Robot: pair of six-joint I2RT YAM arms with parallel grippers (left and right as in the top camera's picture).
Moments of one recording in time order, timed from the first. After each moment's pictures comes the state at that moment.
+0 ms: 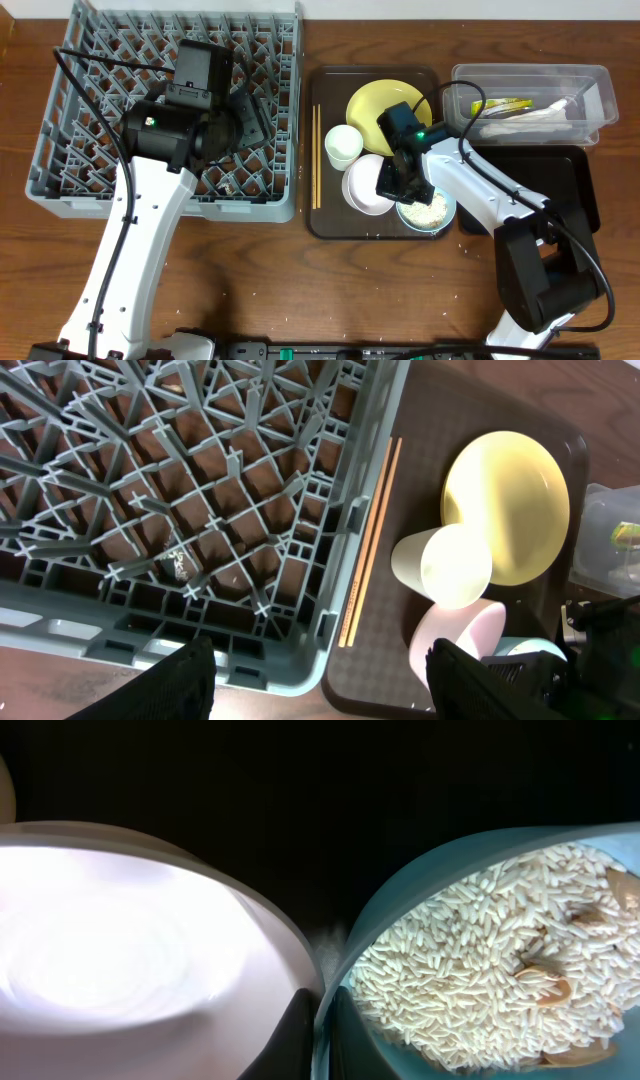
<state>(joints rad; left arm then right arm) -0.23 1.47 1.57 -1.14 0.02 -0.55 0.45 1.87 1.26 -0.88 -0.05 0.75</state>
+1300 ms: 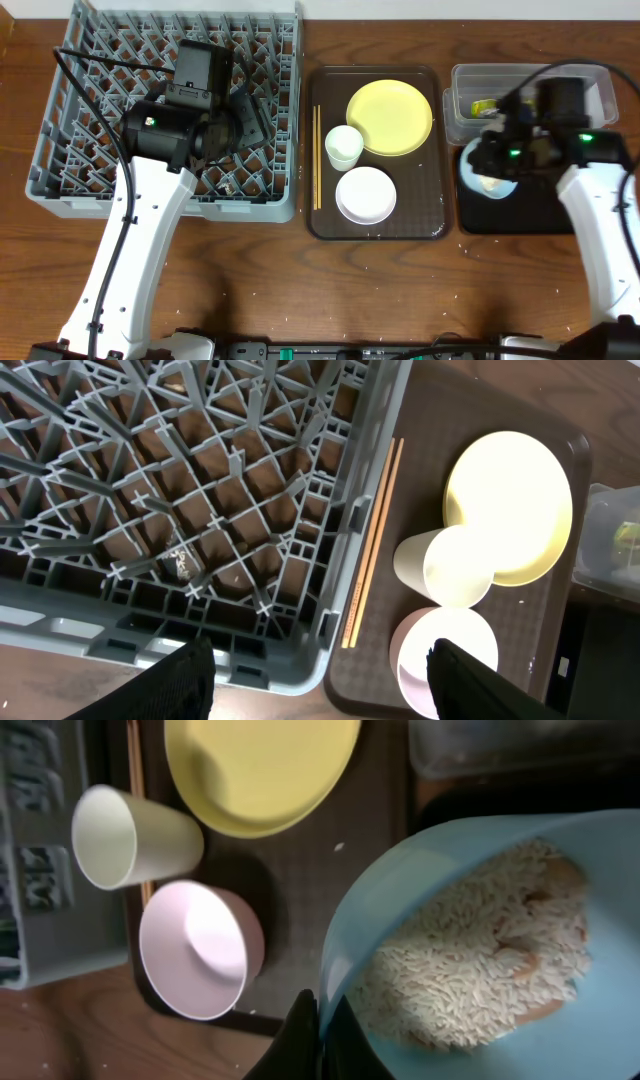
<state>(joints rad) -0.23 1.47 1.57 -1.14 0.02 -0.55 -0.07 1.47 1.25 -0.97 -0.40 0.15</state>
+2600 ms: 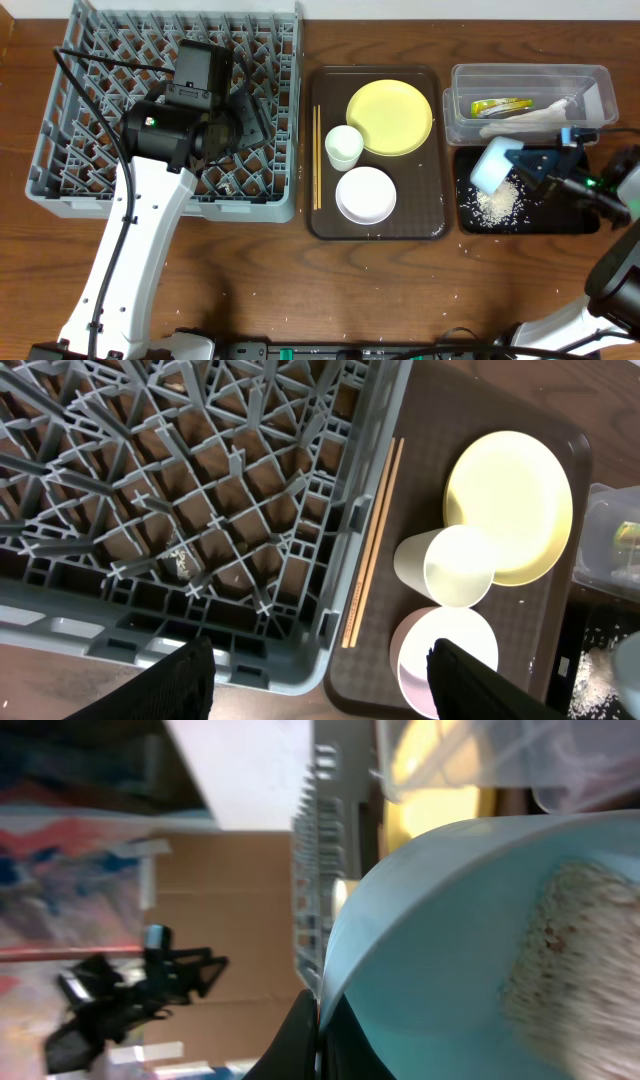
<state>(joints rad) -0.23 1.47 1.57 -1.14 0.02 -0.55 -0.60 1.87 1.12 -0.92 -1.43 -0.12</state>
